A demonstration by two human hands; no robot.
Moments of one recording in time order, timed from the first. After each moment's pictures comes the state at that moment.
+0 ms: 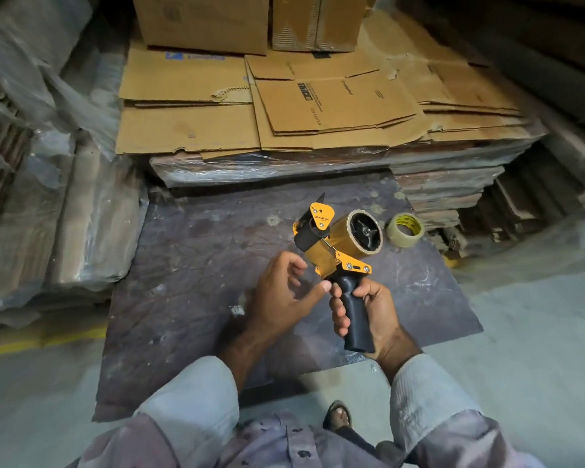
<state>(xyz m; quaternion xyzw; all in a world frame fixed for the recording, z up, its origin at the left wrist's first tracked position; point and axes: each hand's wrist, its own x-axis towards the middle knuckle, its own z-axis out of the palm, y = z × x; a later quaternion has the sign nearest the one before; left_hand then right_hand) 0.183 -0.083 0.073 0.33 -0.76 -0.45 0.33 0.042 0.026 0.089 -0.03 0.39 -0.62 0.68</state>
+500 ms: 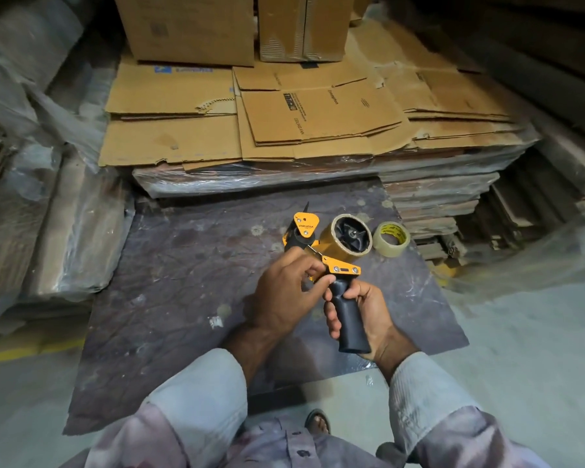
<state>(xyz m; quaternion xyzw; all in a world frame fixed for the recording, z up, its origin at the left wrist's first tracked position) 0.113 -0.065 0.107 0.28 -0.84 -0.31 0.36 -0.011 0.040 0.102 -0.05 0.43 -0.59 0.68</state>
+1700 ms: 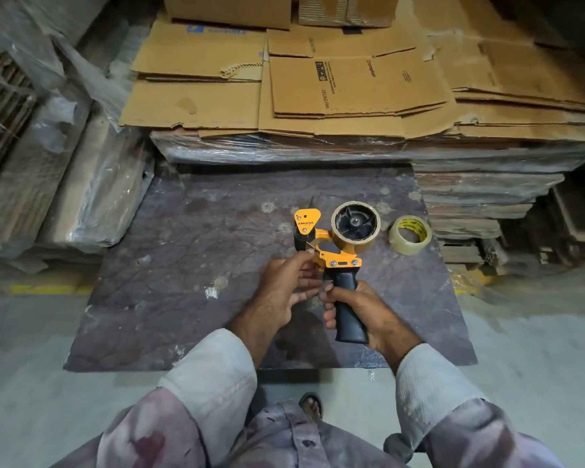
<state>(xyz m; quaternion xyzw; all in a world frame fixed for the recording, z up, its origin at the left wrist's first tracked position) 0.056 -0.050 0.078 0.54 -0.32 -0.74 0.23 -0.063 0.041 0.067 -0.14 0.56 -0.48 0.65</state>
